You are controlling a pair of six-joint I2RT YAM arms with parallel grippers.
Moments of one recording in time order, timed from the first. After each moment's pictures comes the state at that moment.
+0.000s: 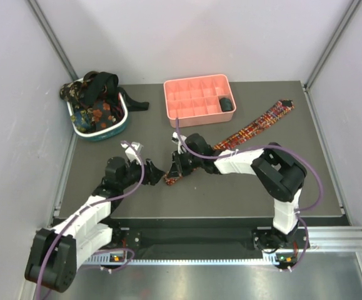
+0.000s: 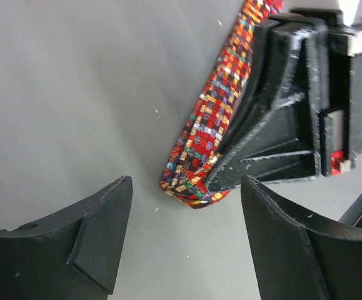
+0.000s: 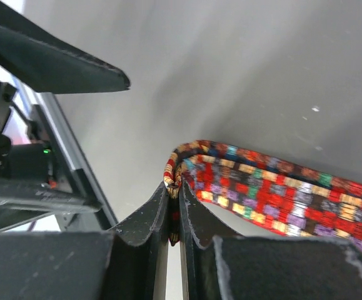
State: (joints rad) left arm -0.28 0.91 0.26 0.26 0.43 -0.34; right arm 0.84 1.89 1.06 0.18 -0.48 0.57
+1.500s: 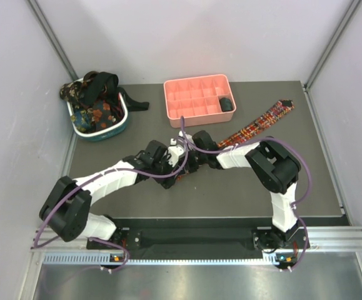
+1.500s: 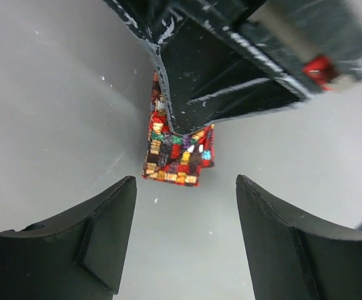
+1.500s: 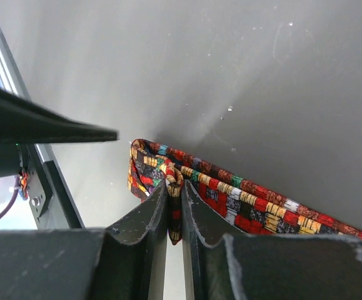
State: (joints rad) left arm -0.63 1.37 0.74 -0.32 0.17 0.11; right arm 0.73 1.99 1.06 0.20 -0.59 0.48
